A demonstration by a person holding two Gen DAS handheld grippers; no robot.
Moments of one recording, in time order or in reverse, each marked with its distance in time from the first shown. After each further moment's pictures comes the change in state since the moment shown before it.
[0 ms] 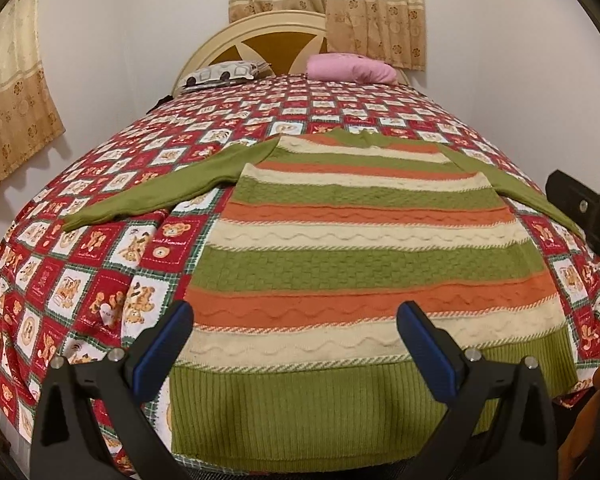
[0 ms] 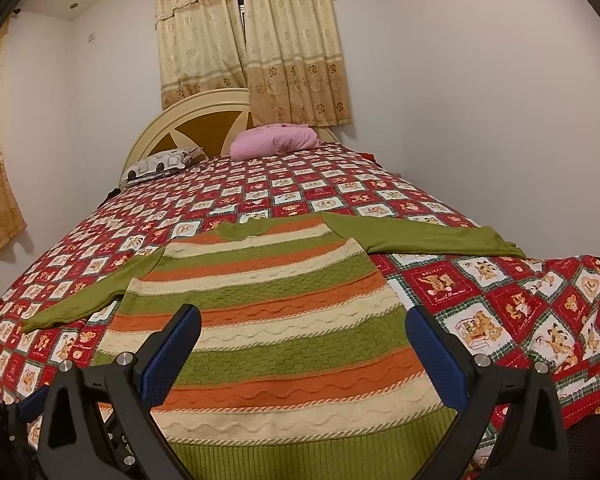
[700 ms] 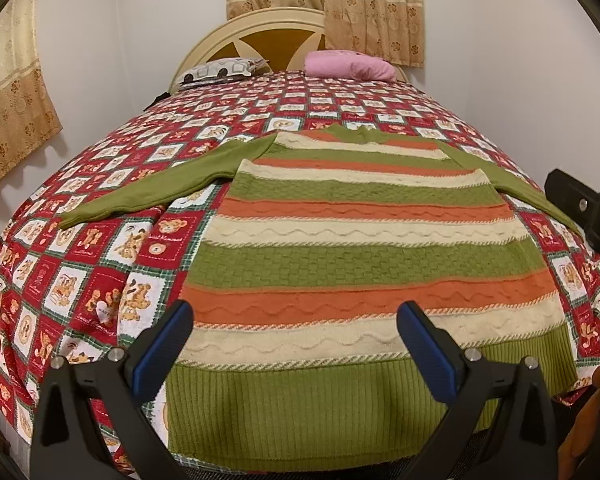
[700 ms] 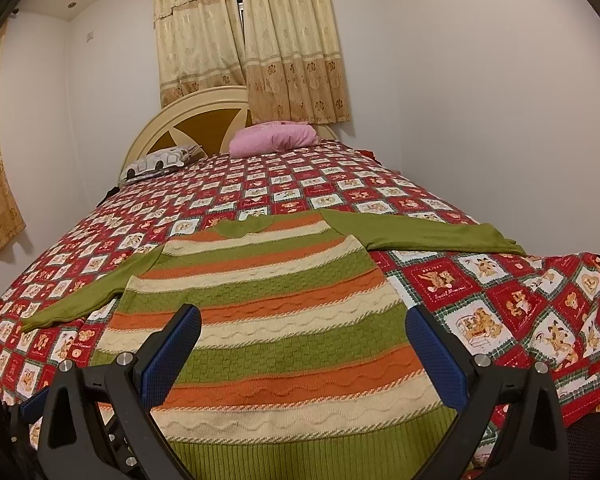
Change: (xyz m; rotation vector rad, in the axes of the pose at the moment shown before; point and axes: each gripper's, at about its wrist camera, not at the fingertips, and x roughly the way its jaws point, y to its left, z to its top) left arm 0.002 -0.003 -0.002 0.004 0.009 -0.006; right arm 0.000 0.001 -0.002 0.003 0.009 -0.003
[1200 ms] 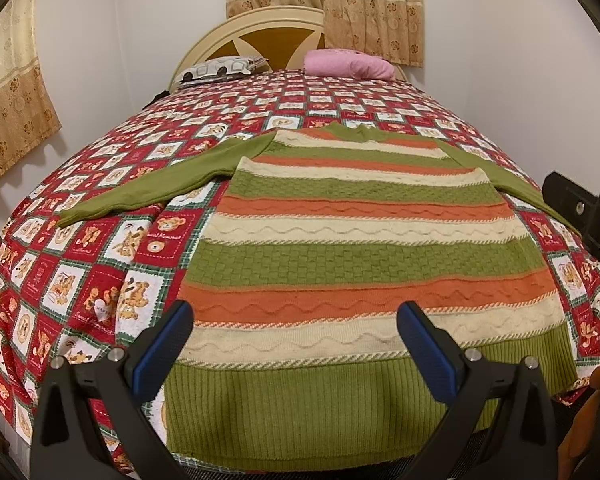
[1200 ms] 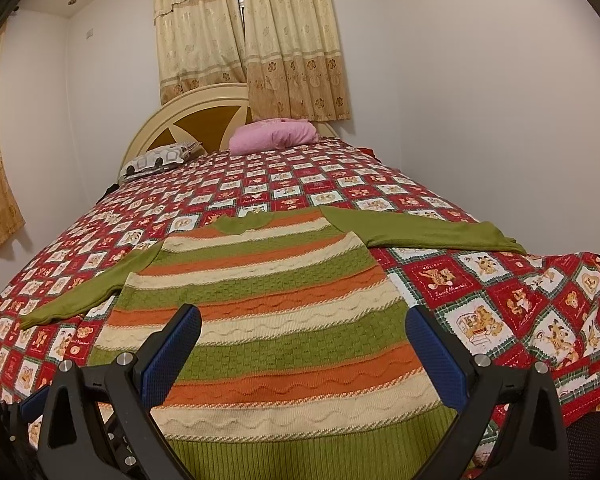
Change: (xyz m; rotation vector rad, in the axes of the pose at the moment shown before) left arm 0.000 -0.002 -0.001 0.000 0.003 0.000; right arm 0.001 0.002 -0.002 -0.003 0.007 -0.003
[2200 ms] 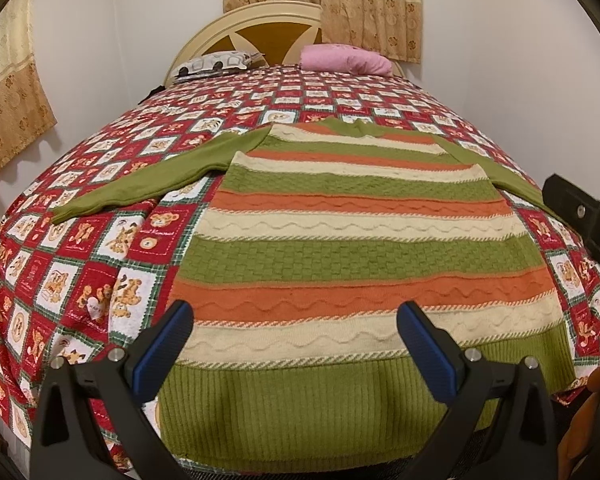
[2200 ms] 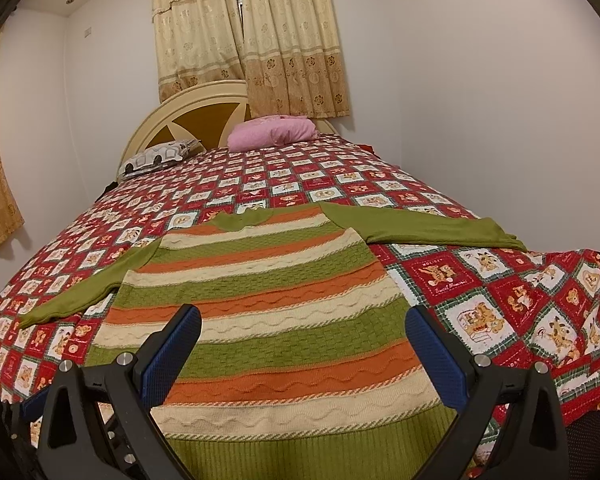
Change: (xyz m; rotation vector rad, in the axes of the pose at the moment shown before) left arm 0.007 -0.005 -0.002 -0.005 0.018 -0.020; right arm 0.003 -0.003 -0.003 -0.002 0.008 -0.007
